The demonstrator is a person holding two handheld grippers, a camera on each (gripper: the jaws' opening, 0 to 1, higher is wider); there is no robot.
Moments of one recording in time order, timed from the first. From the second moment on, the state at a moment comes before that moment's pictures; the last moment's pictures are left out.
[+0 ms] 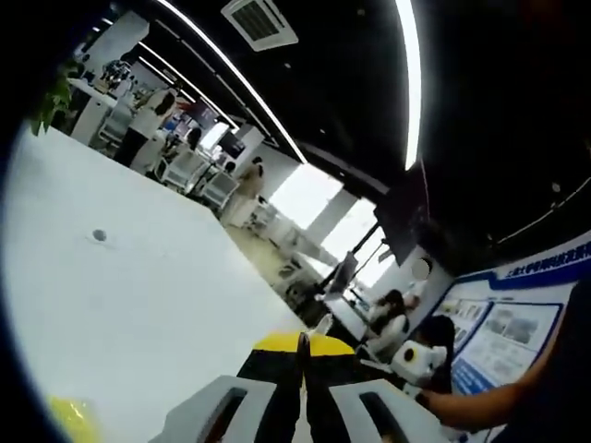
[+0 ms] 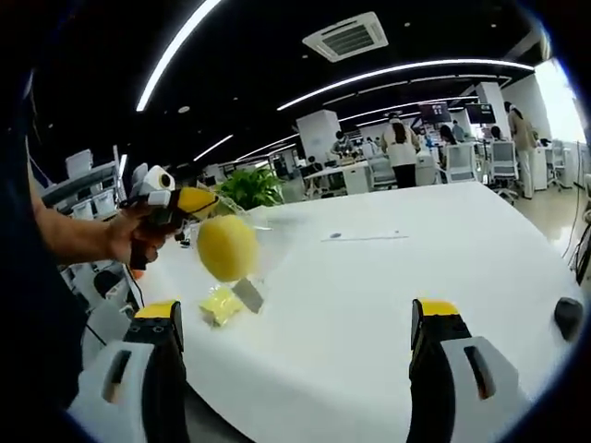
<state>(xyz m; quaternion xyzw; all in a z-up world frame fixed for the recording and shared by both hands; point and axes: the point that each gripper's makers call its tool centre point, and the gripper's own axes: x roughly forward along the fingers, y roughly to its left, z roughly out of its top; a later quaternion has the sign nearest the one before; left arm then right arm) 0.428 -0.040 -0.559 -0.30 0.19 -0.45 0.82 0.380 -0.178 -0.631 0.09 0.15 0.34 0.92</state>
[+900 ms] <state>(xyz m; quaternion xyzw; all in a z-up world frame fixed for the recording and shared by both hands) 0.426 -0.048 -0.617 -0.34 0.24 -0.42 0.81 0.371 -0.188 -0.645 0.09 0.16 0.33 0.93</state>
